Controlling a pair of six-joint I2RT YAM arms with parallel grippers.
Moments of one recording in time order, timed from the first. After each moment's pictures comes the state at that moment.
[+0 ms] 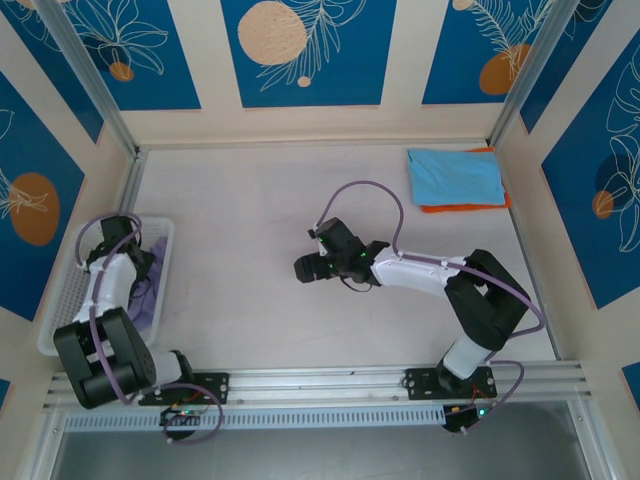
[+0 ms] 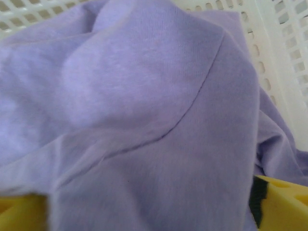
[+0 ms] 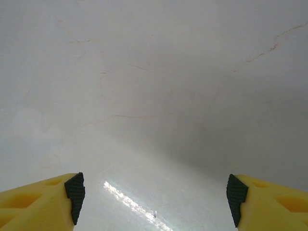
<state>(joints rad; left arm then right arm) 0.38 1.30 0.80 -0.70 -0.31 -0.88 0.82 1.64 0.95 -0.21 -0.05 0.45</state>
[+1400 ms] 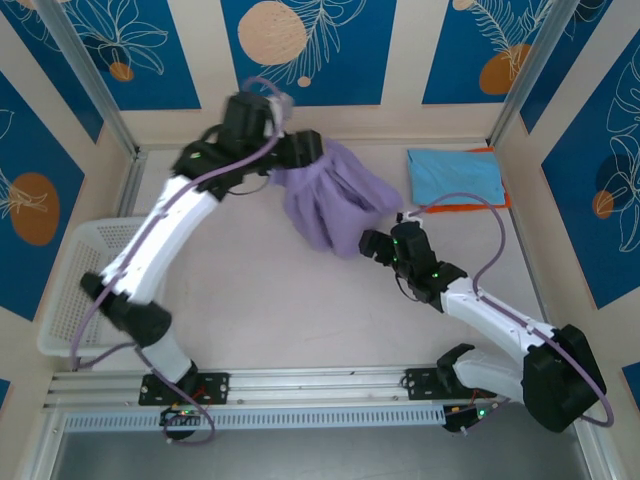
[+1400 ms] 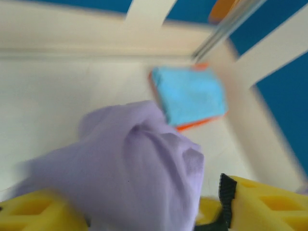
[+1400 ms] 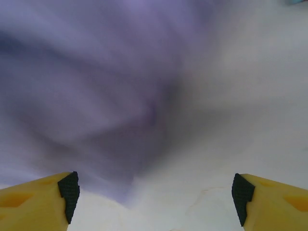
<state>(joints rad) -0.63 1.73 2.00 -0.86 0.11 -0.51 0.52 1.08 0.59 -0.15 0.21 0.72</state>
